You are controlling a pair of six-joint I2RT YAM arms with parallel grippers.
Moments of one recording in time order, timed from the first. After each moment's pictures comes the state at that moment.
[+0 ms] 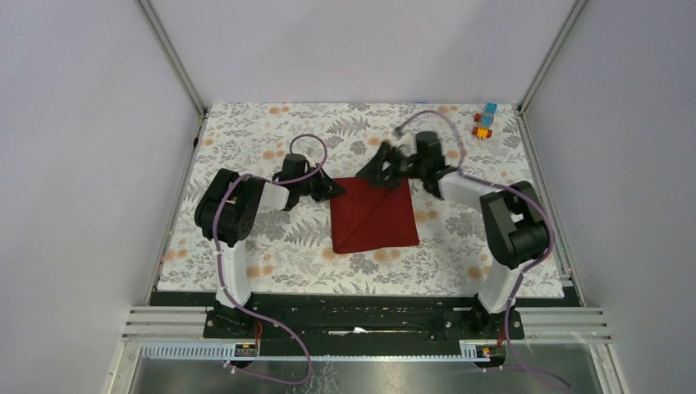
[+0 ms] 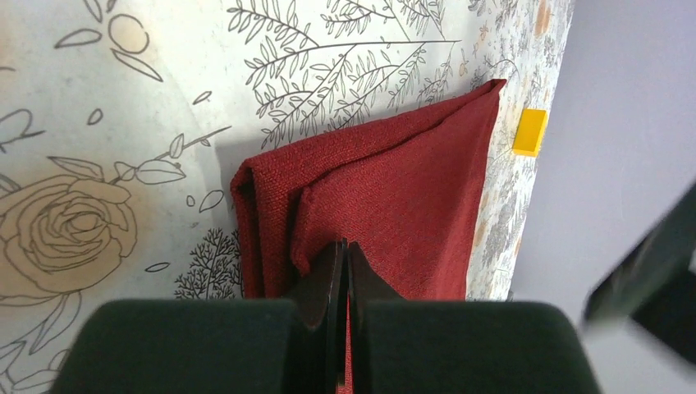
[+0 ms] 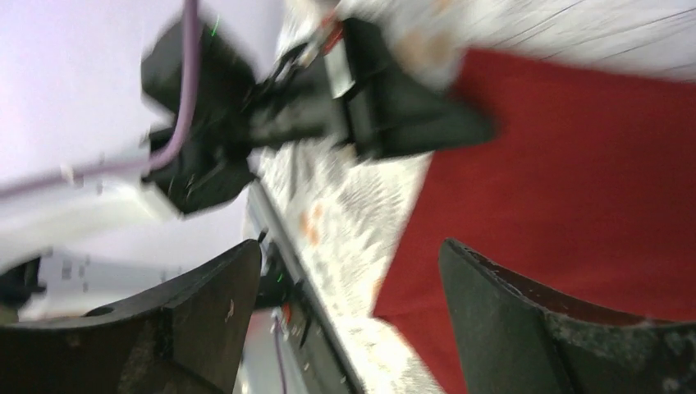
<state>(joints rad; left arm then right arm) -0.32 2.02 0.95 0.43 0.51 -0.92 0.29 1.82 1.10 0.18 -0.78 0.75</state>
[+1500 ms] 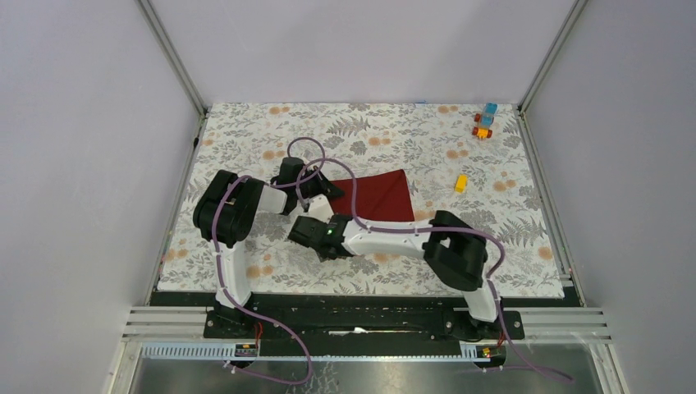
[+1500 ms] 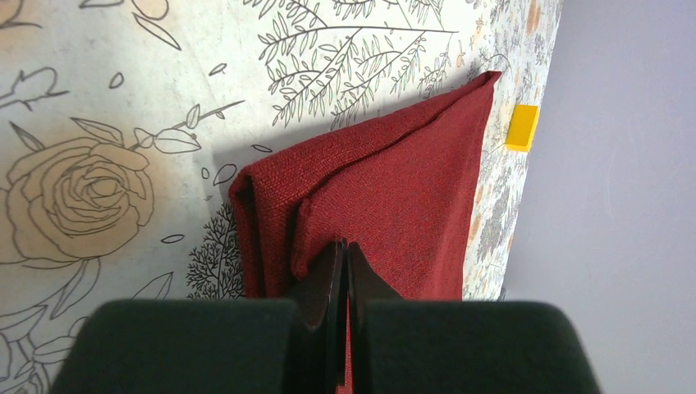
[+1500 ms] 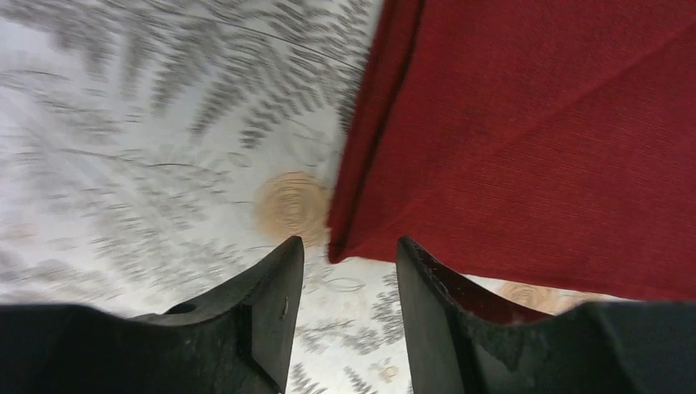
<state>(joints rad) -0.31 2.00 0.89 0.51 0.53 -0.94 1.21 1.99 1.49 -0.69 0.46 0.71</state>
